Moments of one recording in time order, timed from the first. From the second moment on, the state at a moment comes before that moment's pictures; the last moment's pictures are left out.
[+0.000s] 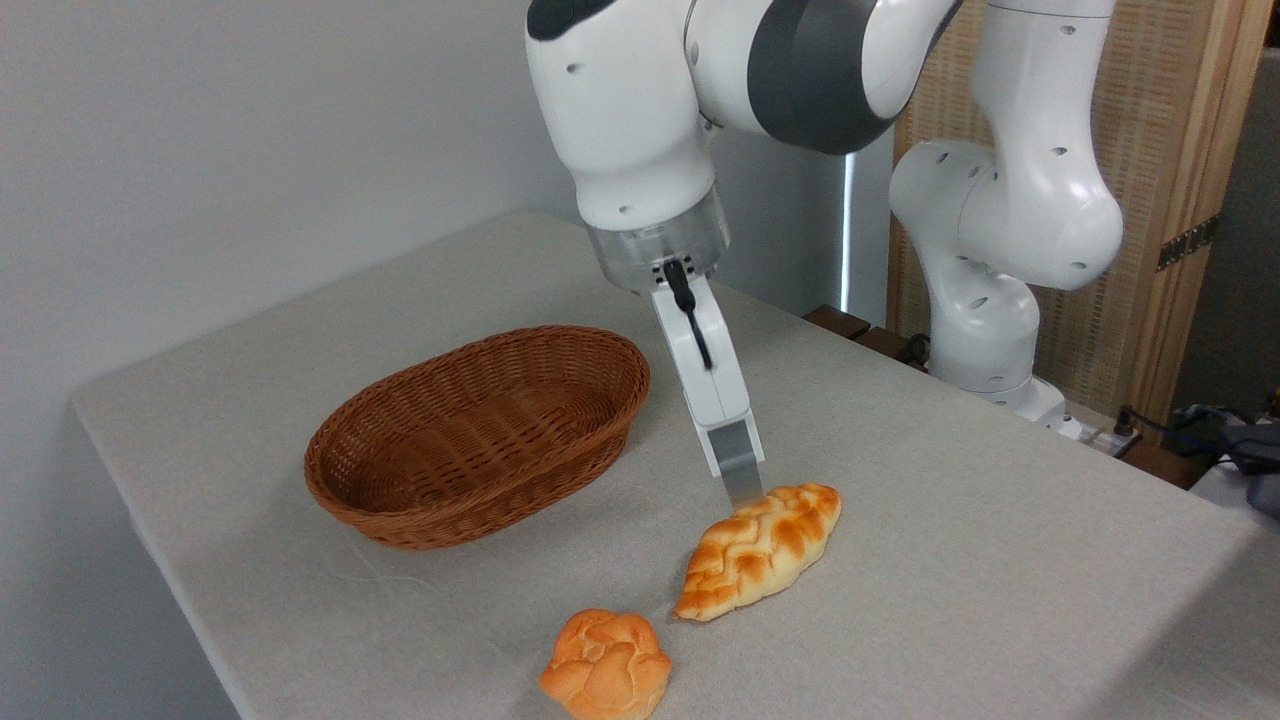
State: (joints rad) arm -0.14 -0.20 0.23 -2.09 0.06 1.71 1.36
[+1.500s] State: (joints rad) arm -0.11 0.01 0.04 -1.56 -0.03 1.59 0.65
